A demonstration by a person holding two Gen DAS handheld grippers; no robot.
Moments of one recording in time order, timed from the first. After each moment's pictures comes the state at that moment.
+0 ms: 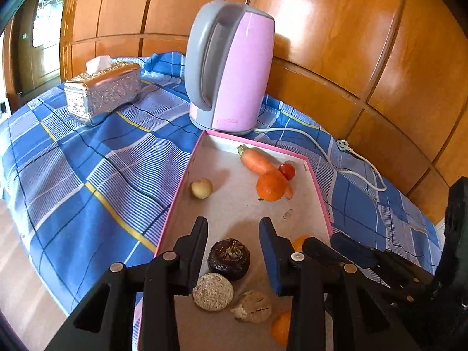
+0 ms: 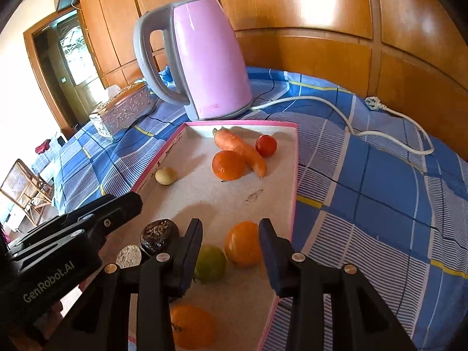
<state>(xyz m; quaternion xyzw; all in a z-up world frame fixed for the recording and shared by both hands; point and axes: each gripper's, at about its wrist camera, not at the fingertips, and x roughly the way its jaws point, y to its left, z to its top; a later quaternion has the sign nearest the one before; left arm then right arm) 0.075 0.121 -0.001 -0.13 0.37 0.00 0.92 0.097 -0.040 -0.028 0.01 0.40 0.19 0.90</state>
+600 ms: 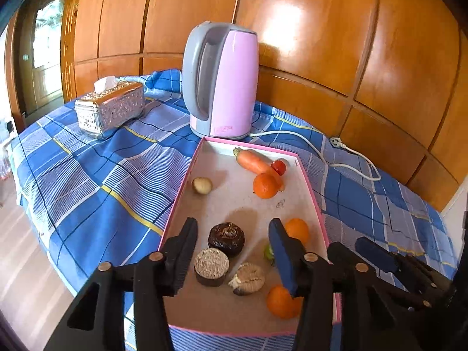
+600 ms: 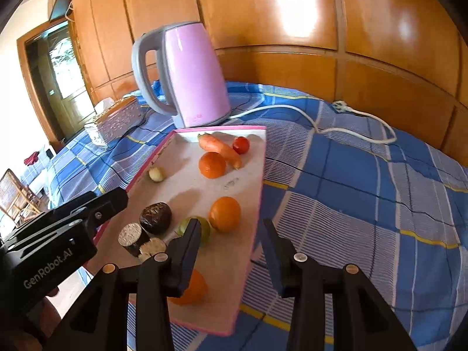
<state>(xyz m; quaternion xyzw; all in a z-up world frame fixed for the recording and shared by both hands) 0.032 0.103 0.010 -0.09 0.34 0.01 0.93 0.044 -0.066 -0.018 0.02 0.37 0.14 0.92</state>
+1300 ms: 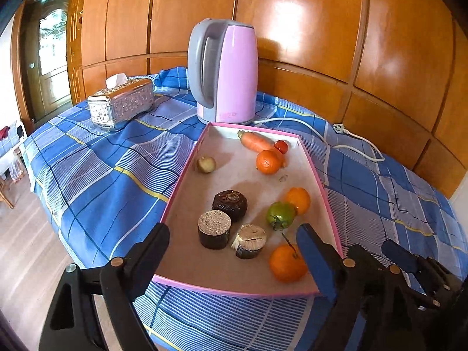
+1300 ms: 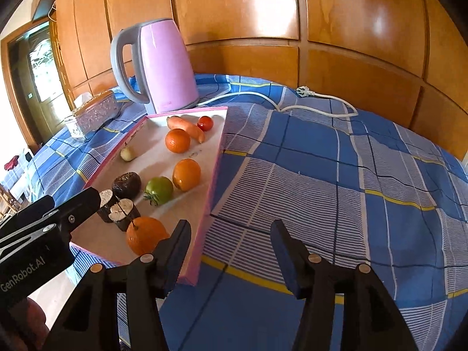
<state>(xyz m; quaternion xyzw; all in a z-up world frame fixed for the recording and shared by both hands) -0.004 0.087 -0.005 -0.07 0.34 0.03 0.94 0.004 -0.091 -0.036 0.01 0.37 0.08 0.93</state>
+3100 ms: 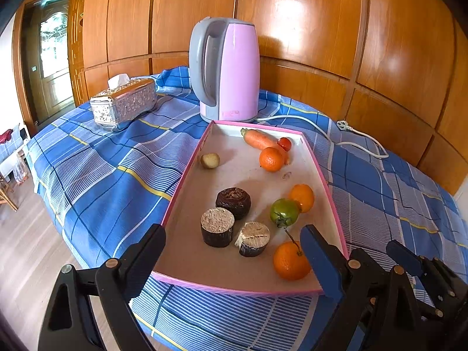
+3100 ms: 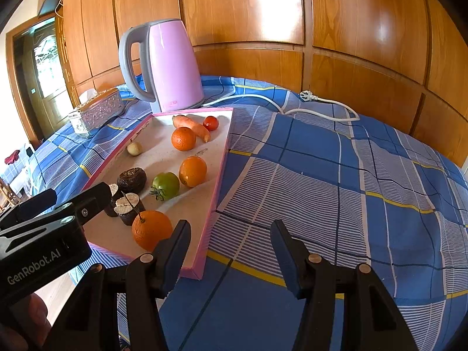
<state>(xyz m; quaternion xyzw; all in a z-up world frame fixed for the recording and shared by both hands) -0.003 0.086 -0.007 -0.06 0.35 0.04 0.93 -0.003 -0.085 -0.036 0.00 0.36 0.08 0.93</state>
